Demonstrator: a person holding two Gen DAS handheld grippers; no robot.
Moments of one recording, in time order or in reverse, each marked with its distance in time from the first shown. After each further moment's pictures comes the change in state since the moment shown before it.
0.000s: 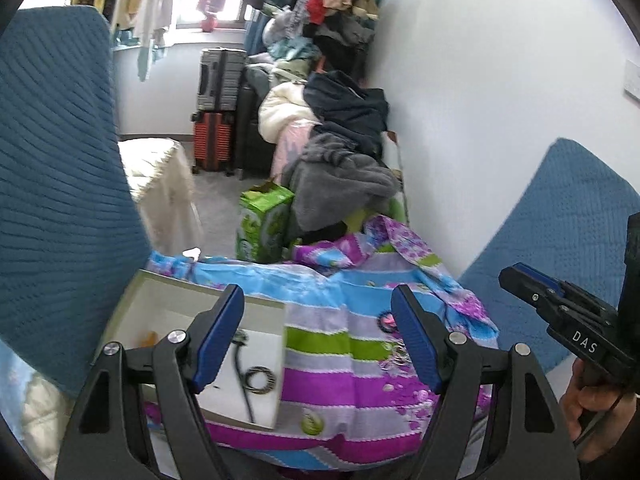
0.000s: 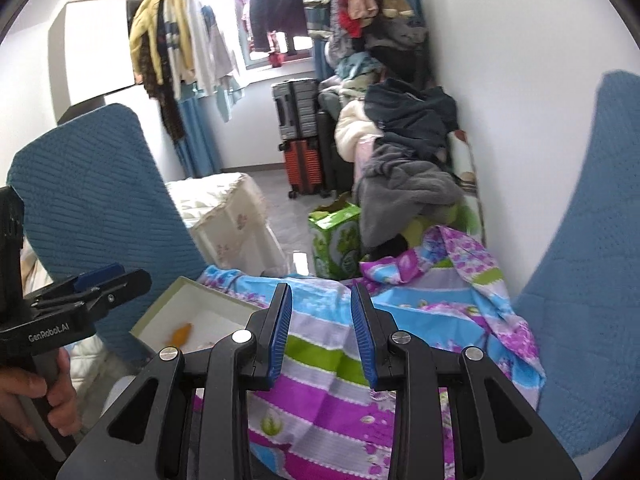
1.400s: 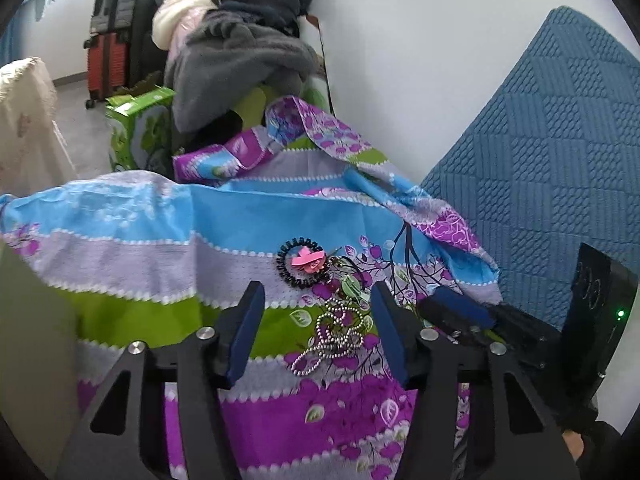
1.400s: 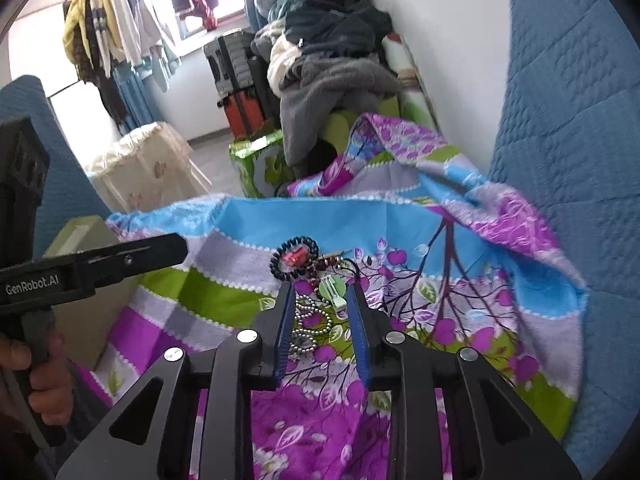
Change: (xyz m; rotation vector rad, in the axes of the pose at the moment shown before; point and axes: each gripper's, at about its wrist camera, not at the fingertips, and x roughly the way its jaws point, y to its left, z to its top) left arm 0.234 -0.093 -0.085 0.072 0.288 -0.271; right arm 0.136 -0.153 -0.148 0.137 0.139 -0.060
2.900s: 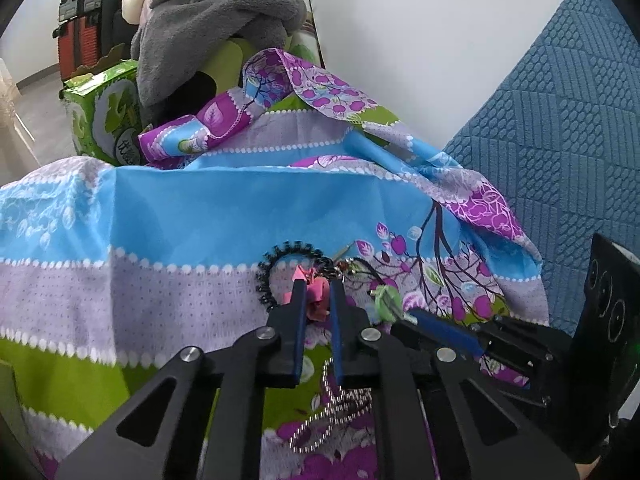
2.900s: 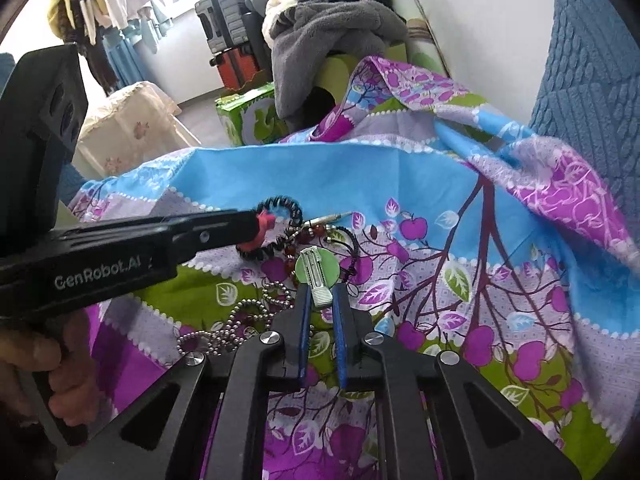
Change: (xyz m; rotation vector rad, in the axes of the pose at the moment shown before) left arm 0.083 0.003 0.008 0.041 0.108 -0.013; right arm 0.065 -0.013 -0.004 -0.011 0.134 -0.012
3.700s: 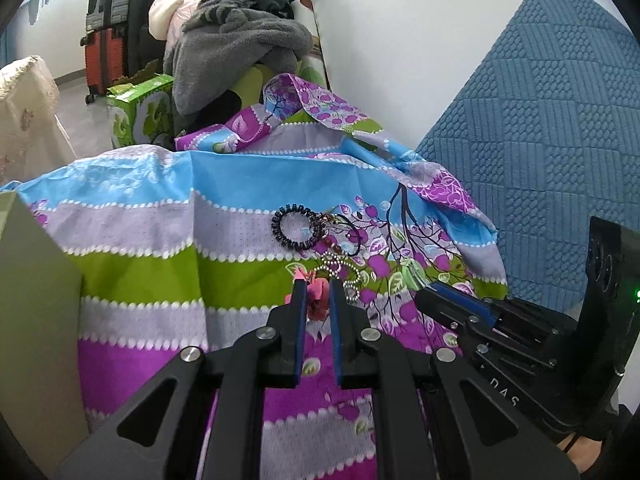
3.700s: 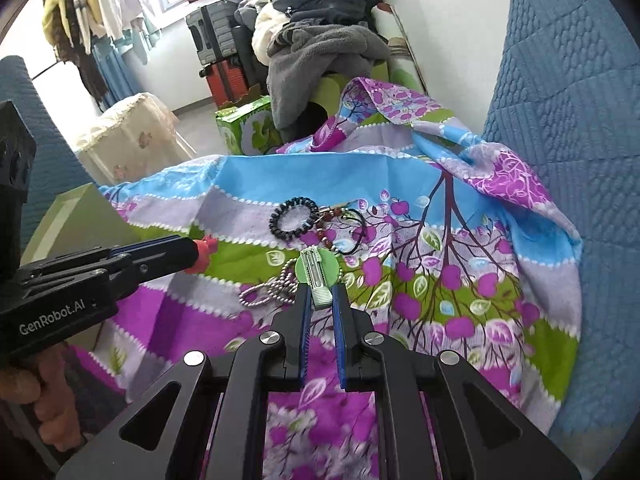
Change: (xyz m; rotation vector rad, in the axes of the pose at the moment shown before) left arm -0.101 -0.016 -0.052 -0.012 -0.058 0.046; right arm -0.082 0.041 -0.025 0.047 -0.024 -0.071
